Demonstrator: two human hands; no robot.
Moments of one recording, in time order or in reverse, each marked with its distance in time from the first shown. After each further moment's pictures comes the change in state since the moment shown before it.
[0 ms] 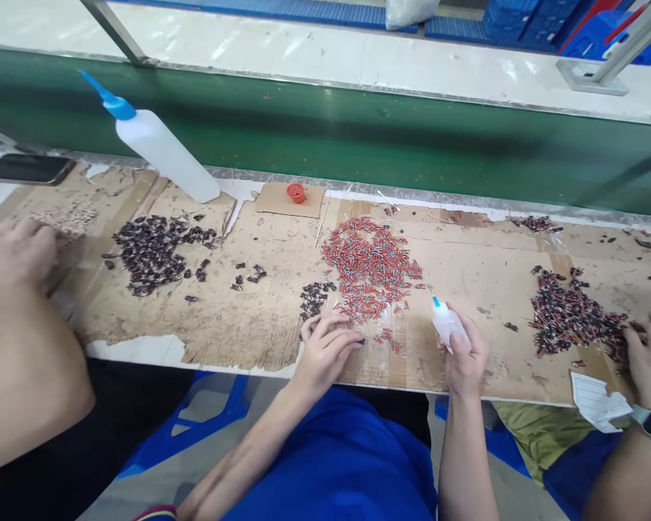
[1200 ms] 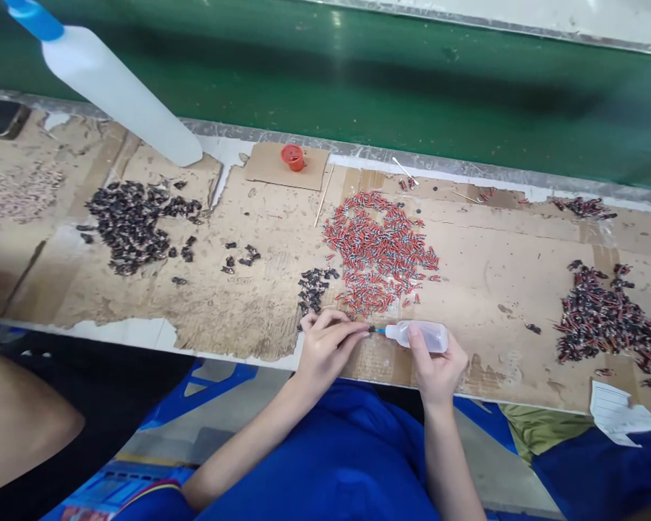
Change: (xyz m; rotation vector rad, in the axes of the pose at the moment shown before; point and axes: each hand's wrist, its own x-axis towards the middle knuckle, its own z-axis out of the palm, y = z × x) left_hand 0.005 0.005 0.005 -0.054 -0.020 -0.290; right_hand -0.025 -0.019 0.050 -0.231 0.010 0.119
